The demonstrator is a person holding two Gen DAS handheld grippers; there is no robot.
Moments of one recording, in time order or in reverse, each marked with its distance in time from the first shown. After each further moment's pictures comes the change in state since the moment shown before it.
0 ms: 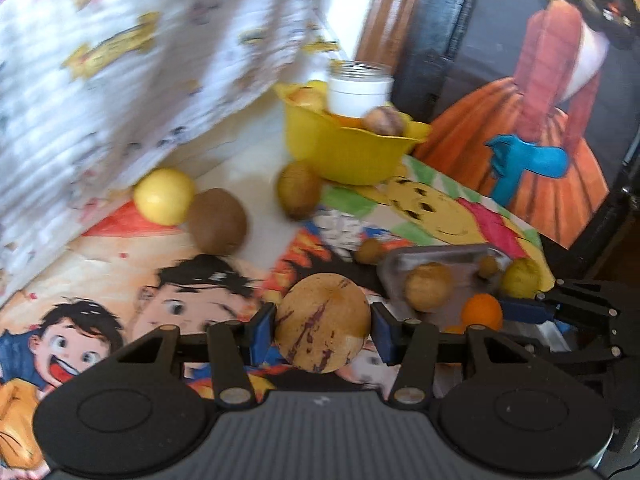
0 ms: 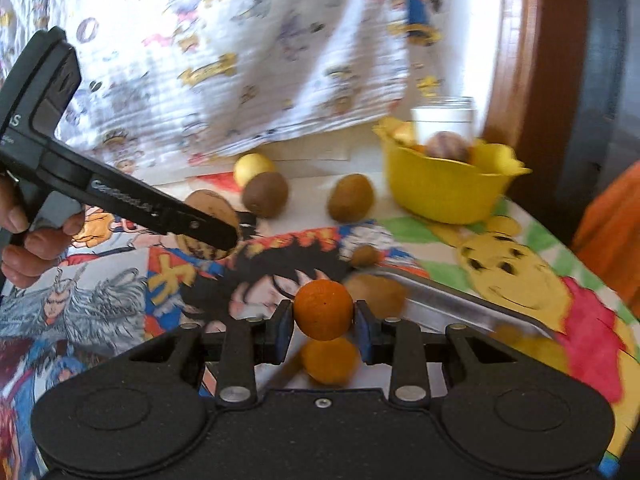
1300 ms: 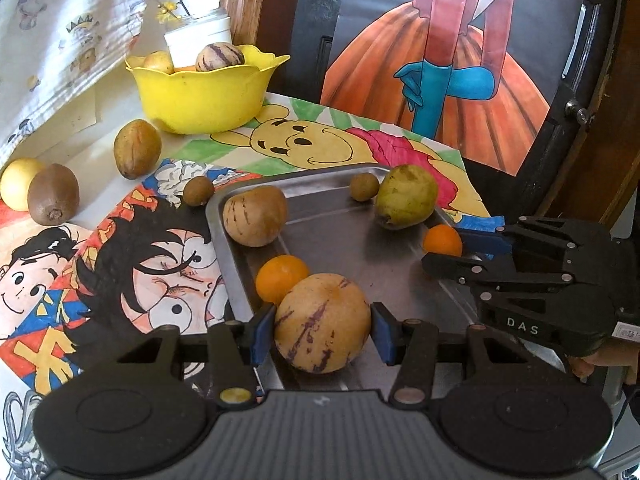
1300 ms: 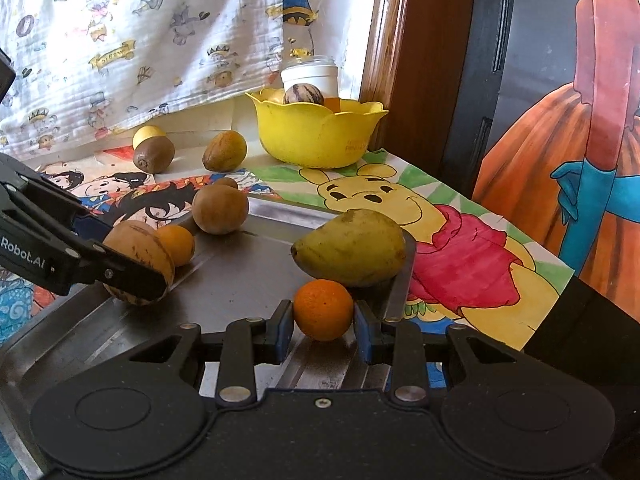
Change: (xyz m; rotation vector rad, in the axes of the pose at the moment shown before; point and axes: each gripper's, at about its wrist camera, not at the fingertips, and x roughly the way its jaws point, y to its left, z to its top) left arm 0.038 -0.118 -0.050 0.181 0.076 -0.087; right arm -0.032 -0.070 -0.084 0.073 -0.017 -0.212
